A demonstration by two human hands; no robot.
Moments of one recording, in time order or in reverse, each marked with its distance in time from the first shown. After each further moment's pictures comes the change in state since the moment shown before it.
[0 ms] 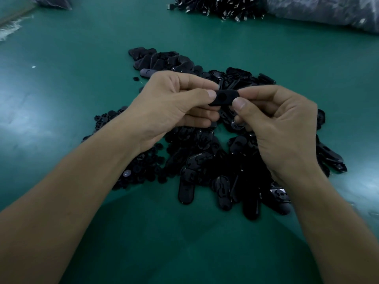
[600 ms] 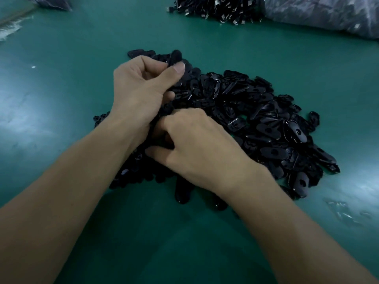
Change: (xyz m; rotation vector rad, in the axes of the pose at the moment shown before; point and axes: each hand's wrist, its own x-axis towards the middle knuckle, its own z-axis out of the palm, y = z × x) left_hand 0.014 -0.009 -0.015 -0.023 0.526 0.202; right_hand -0.010 -0.034 0.069 -0.875 -0.708 -0.221
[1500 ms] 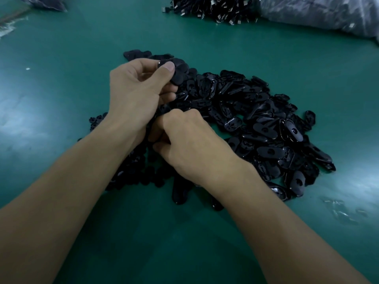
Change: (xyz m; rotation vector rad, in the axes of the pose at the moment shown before) left_hand 0.000 0.001 0.002 -0.032 -0.023 -0.019; right_hand 0.008 0.004 0.009 0.144 -0.043 0.117
